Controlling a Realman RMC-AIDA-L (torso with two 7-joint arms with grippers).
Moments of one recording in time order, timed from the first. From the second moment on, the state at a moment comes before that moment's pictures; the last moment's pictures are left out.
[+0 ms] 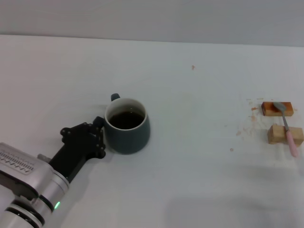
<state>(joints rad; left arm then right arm) -0.28 -2.08 -0.45 -0.39 2.23 1.06 0.03 0.03 2.08 0.20 0.50 -1.71 -1.69 -0.17</state>
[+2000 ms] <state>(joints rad) -0.34 -2.08 -0.39 -0.43 2.23 1.01 0.03 0.02 2.08 0.20 0.51 -1.70 -1.70 -0.17</state>
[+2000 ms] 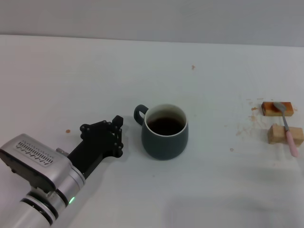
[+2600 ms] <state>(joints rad) -0.36 -2.08 -0.33 -0.49 2.23 1.01 0.03 0.02 2.08 0.20 0.51 -1.70 -1.69 -0.17</state>
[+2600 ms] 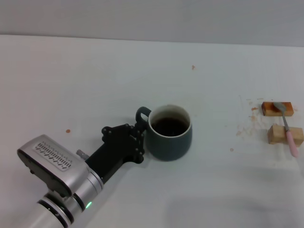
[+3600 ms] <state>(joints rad) -0.29 -2.07 -0.37 -0.43 2.23 1.10 0.05 0.01 2.09 0.17 0.52 -1.68 -1.63 -0.17</state>
